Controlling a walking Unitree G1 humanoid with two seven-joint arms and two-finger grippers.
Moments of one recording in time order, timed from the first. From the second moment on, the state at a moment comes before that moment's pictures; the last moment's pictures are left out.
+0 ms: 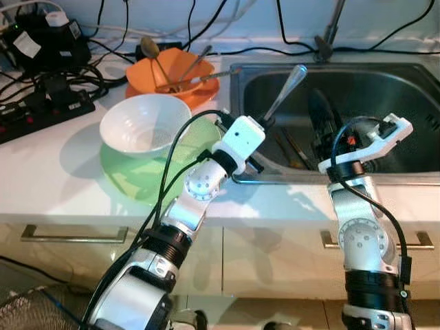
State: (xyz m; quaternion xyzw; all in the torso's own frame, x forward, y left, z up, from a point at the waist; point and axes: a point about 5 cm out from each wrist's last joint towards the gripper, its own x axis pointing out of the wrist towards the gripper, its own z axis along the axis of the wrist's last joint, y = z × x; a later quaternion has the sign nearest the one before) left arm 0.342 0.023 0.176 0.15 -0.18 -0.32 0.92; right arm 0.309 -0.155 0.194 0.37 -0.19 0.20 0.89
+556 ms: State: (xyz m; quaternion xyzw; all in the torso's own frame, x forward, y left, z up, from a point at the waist) left arm 0.334 0.009 0.173 0.18 -0.18 -0.38 0.89; right arm 0.306 -0.146 0.195 0.38 -0.19 0.23 0.87
